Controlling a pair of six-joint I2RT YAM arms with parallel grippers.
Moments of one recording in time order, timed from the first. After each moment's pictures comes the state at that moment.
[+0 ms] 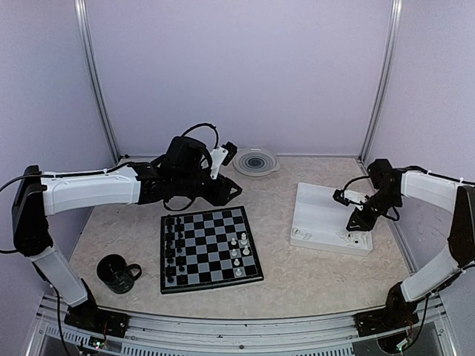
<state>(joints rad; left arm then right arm) -0.83 1.66 1.25 -0.13 0.06 -0.07 0.08 1.45 0.95 -0.78 -0.29 -0.77</state>
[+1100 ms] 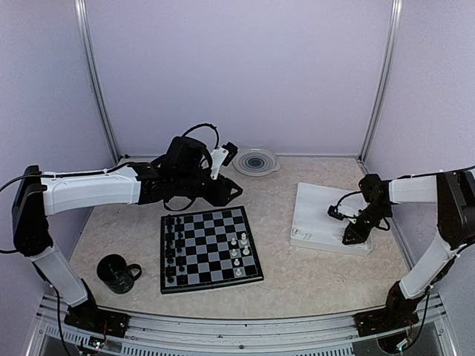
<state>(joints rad) -0.83 1.66 1.25 -0.13 0.07 -0.07 0.08 1.61 0.86 -0.65 -0.25 -0.77</state>
